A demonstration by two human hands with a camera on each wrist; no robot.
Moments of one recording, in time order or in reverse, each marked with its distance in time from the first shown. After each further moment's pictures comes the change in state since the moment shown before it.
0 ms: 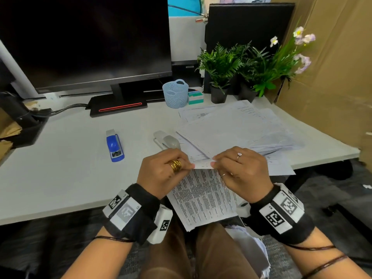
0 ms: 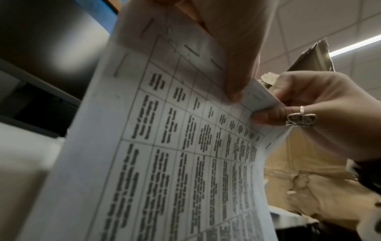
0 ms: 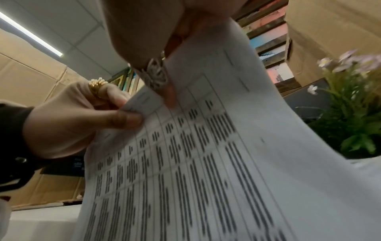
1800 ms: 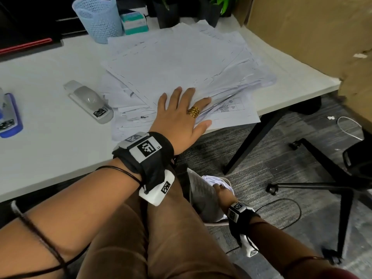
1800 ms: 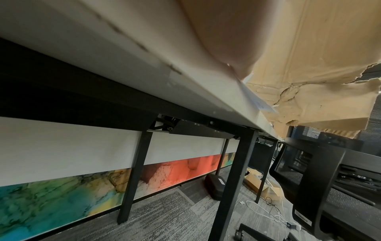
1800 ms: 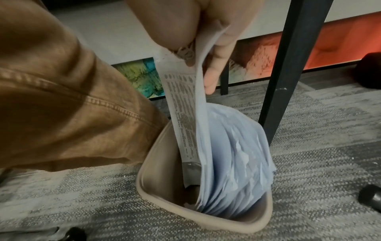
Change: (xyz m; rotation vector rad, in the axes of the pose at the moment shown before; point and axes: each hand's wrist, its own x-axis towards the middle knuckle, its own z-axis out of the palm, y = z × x) left_hand 0.045 0.013 0.184 0.414 -0.756 -0.214; right_hand -0.324 0.034 0.101 0.105 -1.367 1.043
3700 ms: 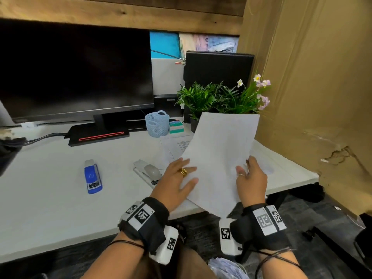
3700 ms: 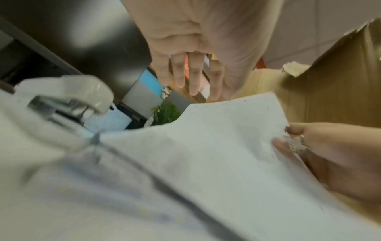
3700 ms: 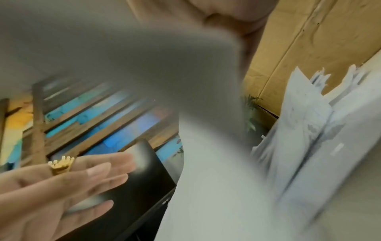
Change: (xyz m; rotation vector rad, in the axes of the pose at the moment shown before) left_hand -0.073 -0.063 -0.074 -0.620 0.320 -0.043; right_hand -0.121 -0.129 -0.273 0.831 1.136 -0.153
